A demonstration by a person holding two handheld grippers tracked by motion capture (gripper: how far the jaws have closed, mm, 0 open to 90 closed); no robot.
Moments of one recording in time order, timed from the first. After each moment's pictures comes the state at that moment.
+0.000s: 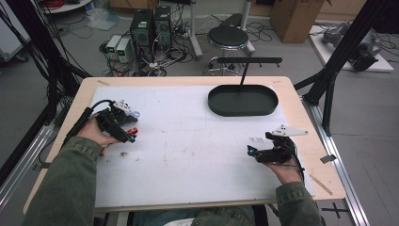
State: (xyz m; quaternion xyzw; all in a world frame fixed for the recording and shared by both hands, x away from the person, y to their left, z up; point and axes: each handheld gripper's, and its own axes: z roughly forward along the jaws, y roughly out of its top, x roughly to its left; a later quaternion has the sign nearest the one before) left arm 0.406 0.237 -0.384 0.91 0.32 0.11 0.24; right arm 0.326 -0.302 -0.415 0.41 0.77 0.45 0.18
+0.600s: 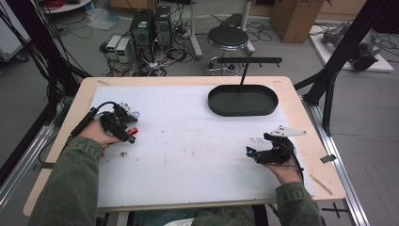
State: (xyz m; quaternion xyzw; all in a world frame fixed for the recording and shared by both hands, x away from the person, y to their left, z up) left arm 0.428 0.244 -0.406 0.92 0.34 0.05 0.19; right arm 0.327 -0.300 -0.418 0.40 0.78 0.45 0.17
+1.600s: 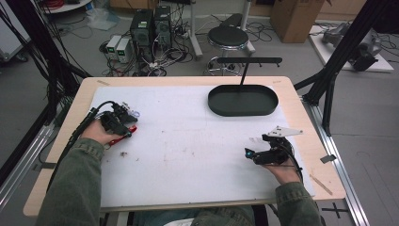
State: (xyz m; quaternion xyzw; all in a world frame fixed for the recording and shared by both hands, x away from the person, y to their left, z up) left arm 0.431 0.243 -0.411 0.91 0.38 0.10 0.17; right arm 0.329 -0.297 -0.421 0.40 0.79 0.43 0.16
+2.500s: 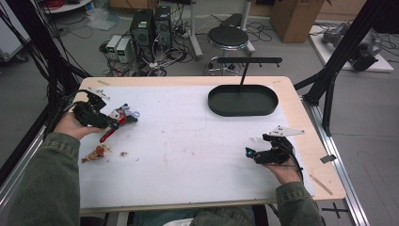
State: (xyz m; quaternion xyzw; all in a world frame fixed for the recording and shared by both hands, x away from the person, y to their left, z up) left arm 0.394 0.278 -0.323 0.88 0.37 0.06 0.28; right arm 0.330 -0.300 -0.422 0.40 0.79 0.44 0.15
